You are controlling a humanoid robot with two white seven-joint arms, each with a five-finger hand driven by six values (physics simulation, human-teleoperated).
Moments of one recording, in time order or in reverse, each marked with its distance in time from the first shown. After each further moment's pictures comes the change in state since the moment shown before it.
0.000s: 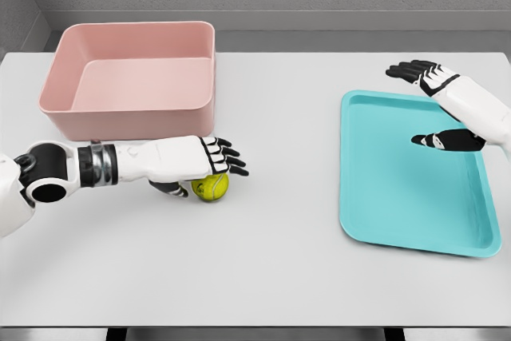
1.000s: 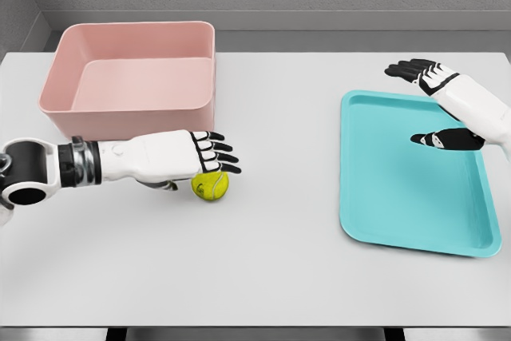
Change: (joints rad) left arm 0.034 0.070 0.074 -0.117 -0.044 0.000 0.001; right arm -0.003 0.001 0.000 -0.006 0.002 0.000 0.000
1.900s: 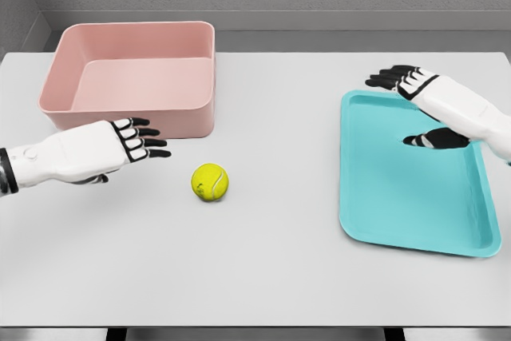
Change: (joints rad) left arm 0.273 0.208 0.320 -0.093 -0.081 0.001 0.086; right arm -0.054 -0.065 0.085 0.023 0.044 -0.001 -0.003
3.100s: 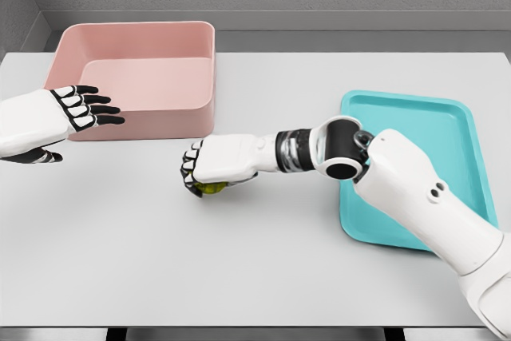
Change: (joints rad) left arm 0.035 0.201 0.093 0.000 0.203 0.000 0.057; right arm -0.561 0.336 0.938 0.232 0.381 0.000 0.010
